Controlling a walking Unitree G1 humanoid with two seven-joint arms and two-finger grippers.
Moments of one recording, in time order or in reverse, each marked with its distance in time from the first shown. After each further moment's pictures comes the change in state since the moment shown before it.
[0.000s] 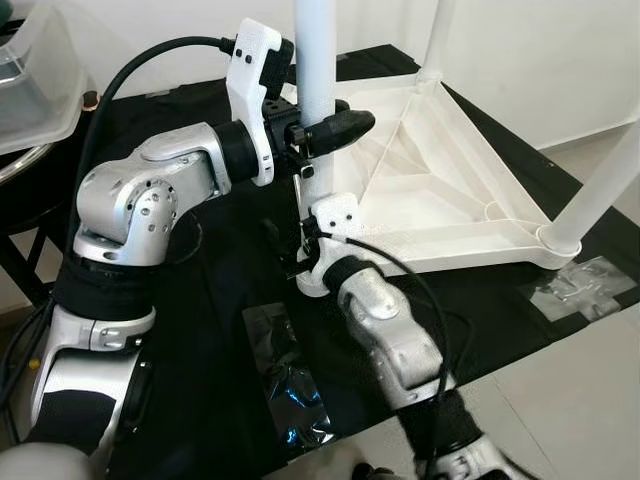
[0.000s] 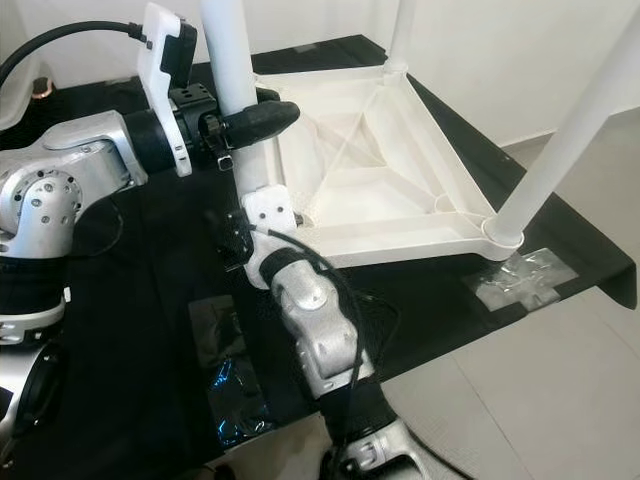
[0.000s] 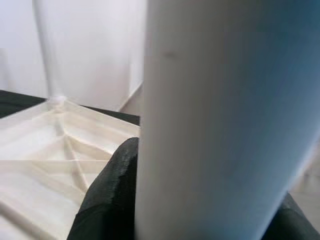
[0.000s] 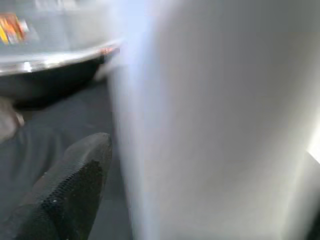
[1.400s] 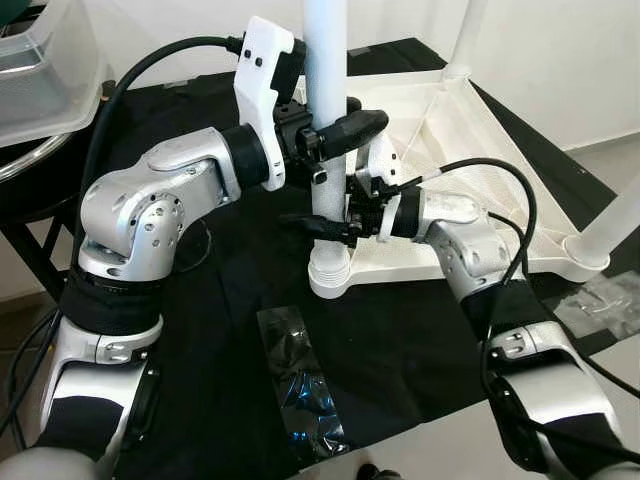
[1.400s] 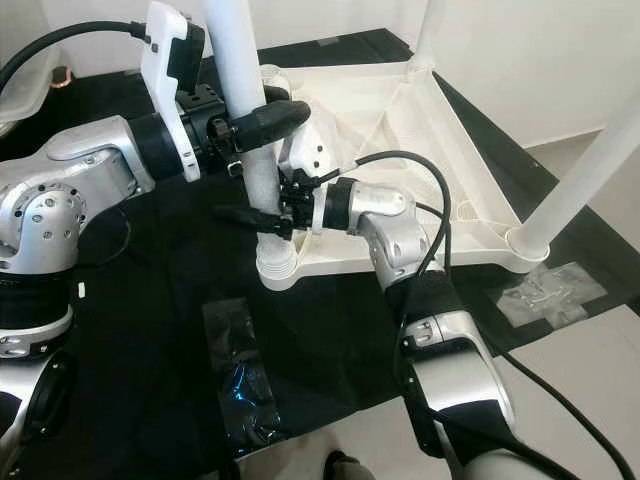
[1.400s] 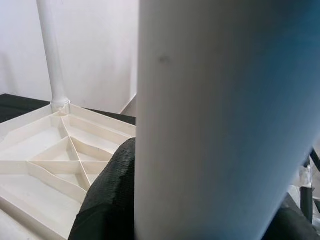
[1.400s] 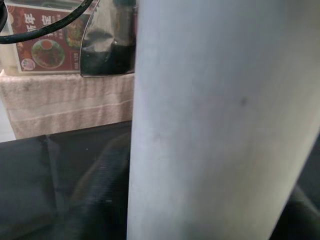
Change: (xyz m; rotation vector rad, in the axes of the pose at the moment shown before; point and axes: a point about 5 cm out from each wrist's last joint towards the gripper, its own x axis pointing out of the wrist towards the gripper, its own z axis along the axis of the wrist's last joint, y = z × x) left arm 0.004 -0.014 0.003 0.013 -0.011 -0.047; right arm 0.004 -0.062 0.032 -0.127 -0.001 0.745
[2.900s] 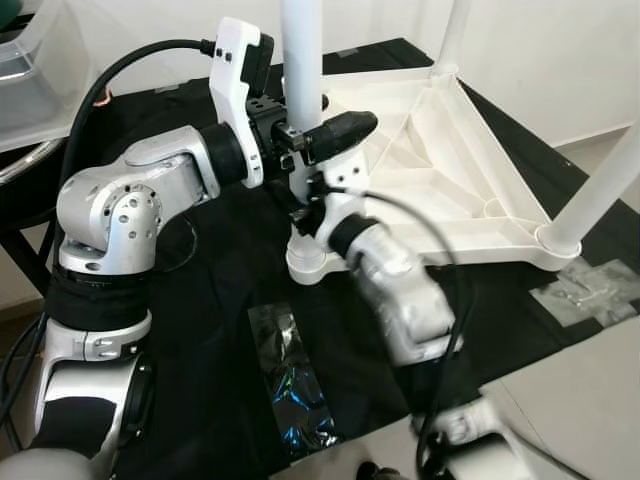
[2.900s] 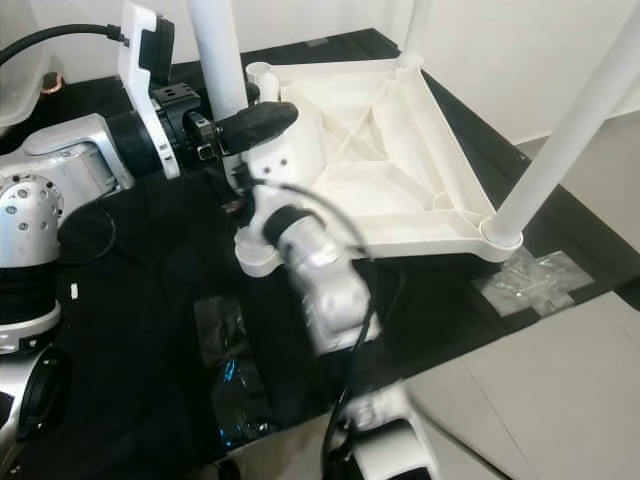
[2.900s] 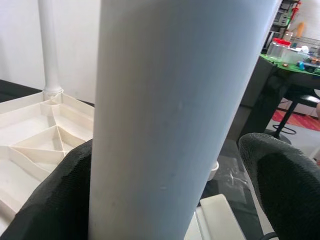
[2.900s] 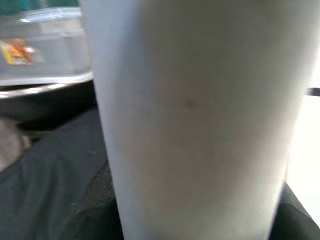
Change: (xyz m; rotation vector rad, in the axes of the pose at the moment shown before) left arm -0.013 0.011 0.003 -0.077 -0.024 0.003; right arm 0.052 0.046 -0.013 0.159 0.075 -0.840
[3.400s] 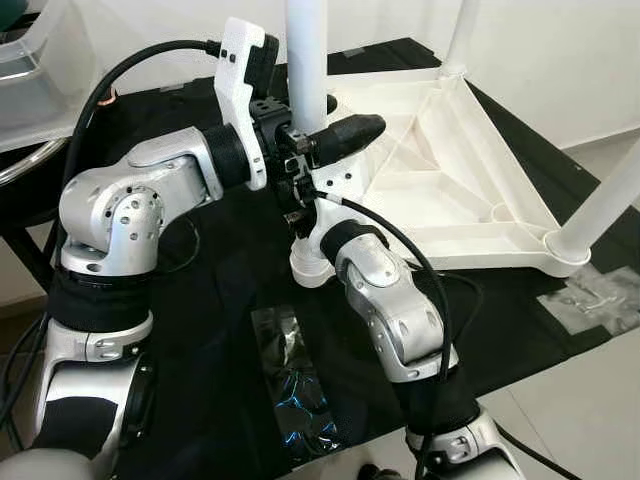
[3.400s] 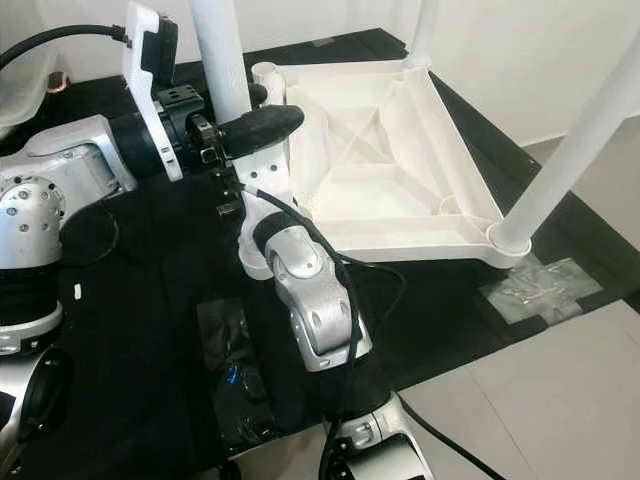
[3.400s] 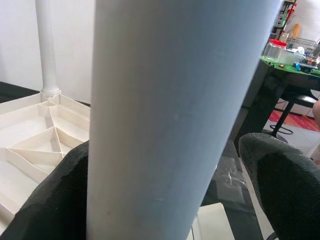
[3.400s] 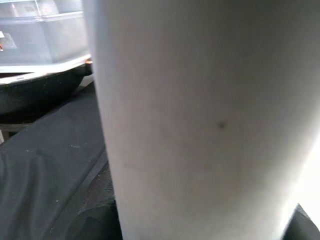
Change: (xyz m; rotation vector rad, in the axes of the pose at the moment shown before) left arm 0.002 -0.003 -0.001 0.002 0.000 -0.020; right arm -0.004 0.005 0.004 -0.038 0.039 -0.081
